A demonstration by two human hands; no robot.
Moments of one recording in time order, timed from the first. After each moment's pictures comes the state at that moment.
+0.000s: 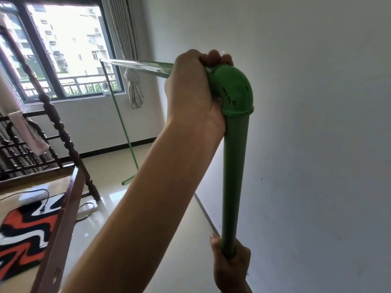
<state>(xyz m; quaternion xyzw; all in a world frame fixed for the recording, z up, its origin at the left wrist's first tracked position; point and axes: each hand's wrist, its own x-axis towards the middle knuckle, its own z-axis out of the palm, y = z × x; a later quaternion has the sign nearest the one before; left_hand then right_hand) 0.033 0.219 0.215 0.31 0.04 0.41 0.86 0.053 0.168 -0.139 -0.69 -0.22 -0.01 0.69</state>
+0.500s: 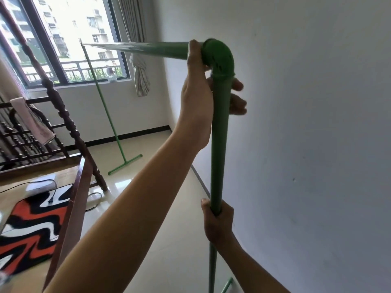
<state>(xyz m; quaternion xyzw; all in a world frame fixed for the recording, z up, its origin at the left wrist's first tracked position) 0.044 0.380 0.152 0.57 0.02 0.39 0.72 0.072 0.332 -0.132 -0.65 -0.28 0.09 0.70</state>
